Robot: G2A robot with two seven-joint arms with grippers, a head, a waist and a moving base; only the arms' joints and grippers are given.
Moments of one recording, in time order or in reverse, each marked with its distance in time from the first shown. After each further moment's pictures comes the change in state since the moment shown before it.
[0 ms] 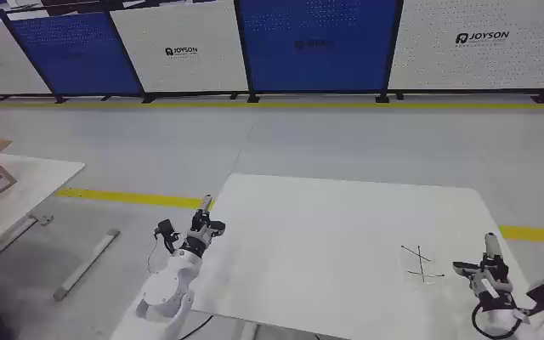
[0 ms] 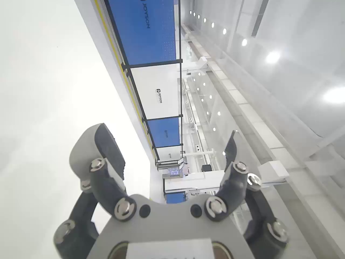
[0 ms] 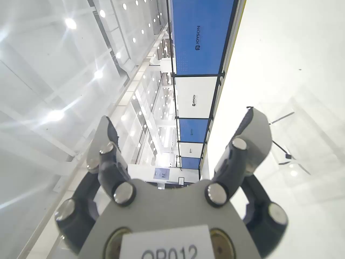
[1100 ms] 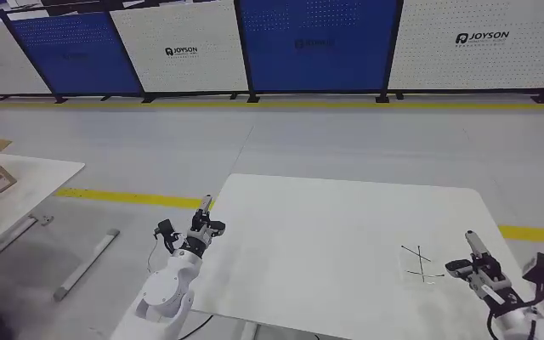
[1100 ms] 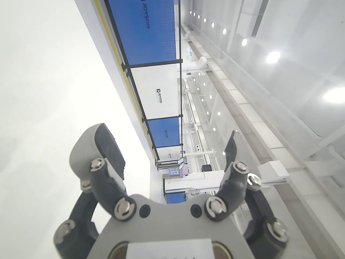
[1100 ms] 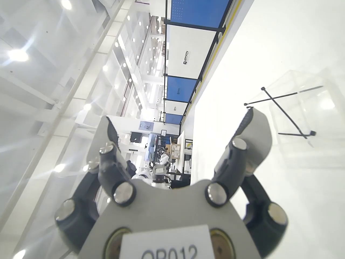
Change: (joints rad) left arm 0.000 0.000 0.000 0.000 0.000 0.000 0.000; right arm 0.010 0.032 0.109 -0.026 -0.097 0.059 0.432
